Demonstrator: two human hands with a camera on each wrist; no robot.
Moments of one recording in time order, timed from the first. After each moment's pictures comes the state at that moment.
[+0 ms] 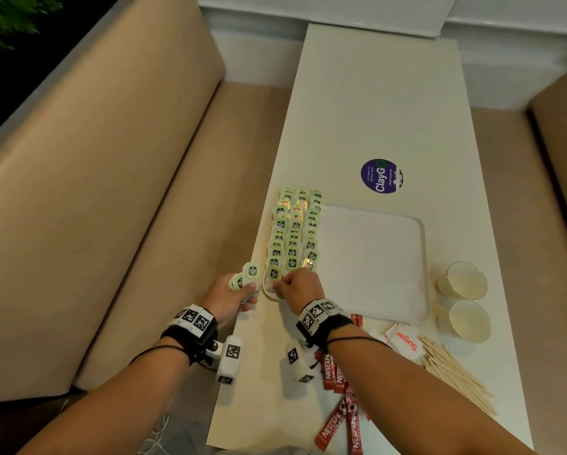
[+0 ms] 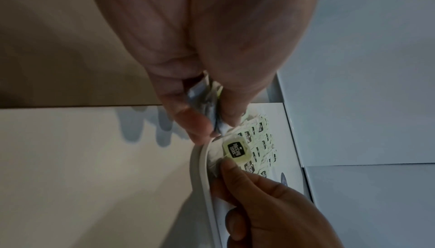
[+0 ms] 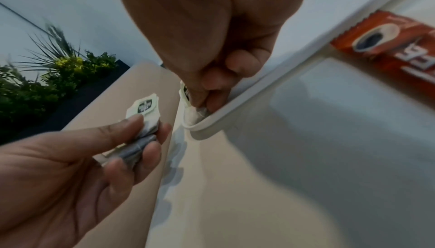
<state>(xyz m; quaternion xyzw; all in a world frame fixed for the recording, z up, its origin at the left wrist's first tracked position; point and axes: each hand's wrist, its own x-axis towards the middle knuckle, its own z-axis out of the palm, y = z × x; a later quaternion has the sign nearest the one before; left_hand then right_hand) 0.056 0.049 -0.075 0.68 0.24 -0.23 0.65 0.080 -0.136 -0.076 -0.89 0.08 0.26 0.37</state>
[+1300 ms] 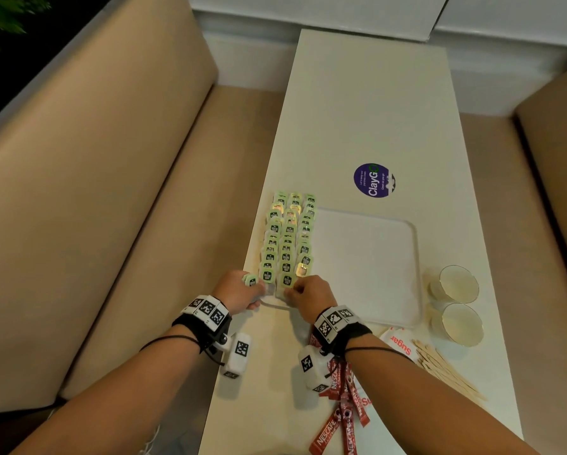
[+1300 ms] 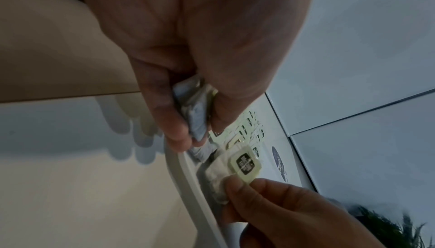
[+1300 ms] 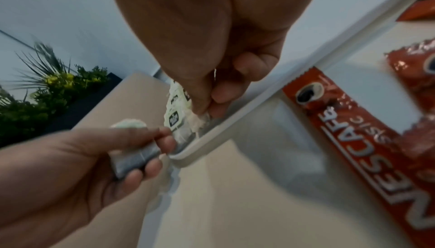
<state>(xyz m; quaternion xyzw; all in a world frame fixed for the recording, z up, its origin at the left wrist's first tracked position) 0.081 0.026 -0.057 0.79 0.15 -0.28 0.52 0.076 -0.173 -0.080 -0.89 0.08 0.26 0.36</state>
